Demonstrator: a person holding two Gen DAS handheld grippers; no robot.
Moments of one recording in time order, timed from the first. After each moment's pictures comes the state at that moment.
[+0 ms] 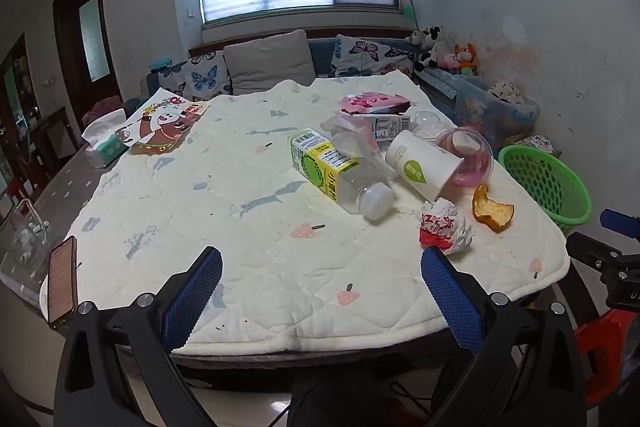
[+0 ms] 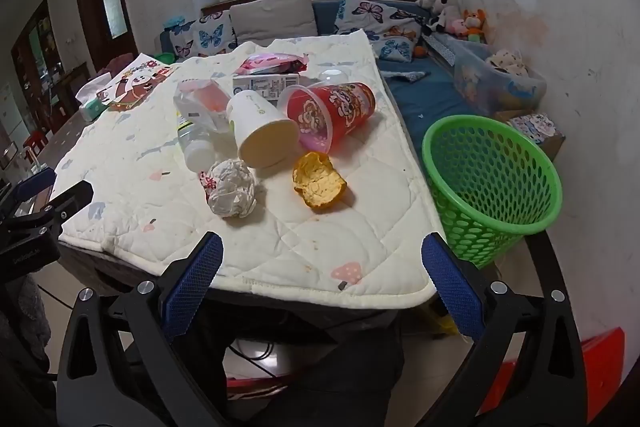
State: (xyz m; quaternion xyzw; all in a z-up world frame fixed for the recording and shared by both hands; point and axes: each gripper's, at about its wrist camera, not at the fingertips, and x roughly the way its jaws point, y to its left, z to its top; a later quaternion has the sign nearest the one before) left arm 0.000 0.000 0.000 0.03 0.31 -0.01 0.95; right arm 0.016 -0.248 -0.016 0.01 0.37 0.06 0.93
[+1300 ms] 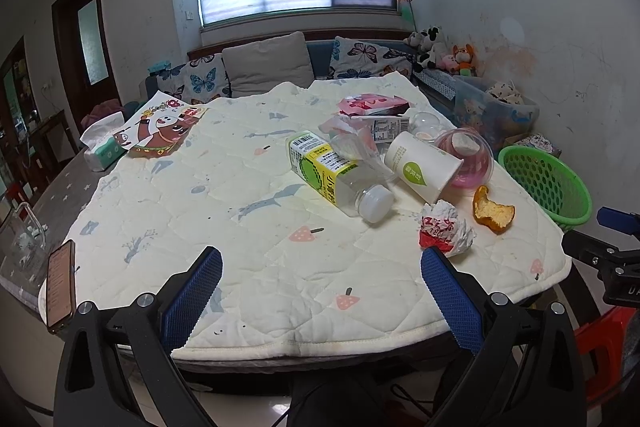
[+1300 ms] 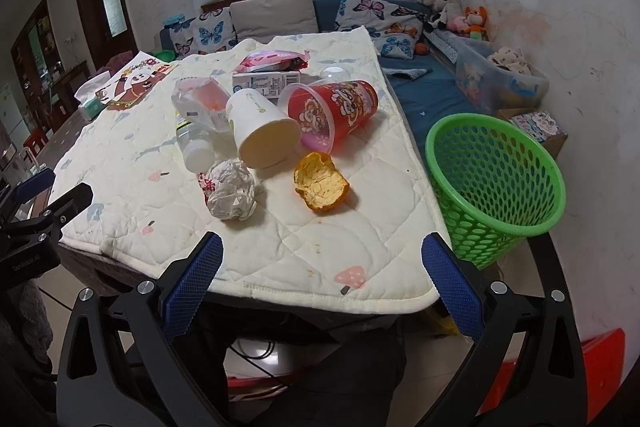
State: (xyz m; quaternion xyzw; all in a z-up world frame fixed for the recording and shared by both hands) left arm 0.002 -0.002 0.000 0.04 0.31 -0.01 0.95; right arm 0.023 -0.246 -0.017 0.00 0.37 0.07 0.93
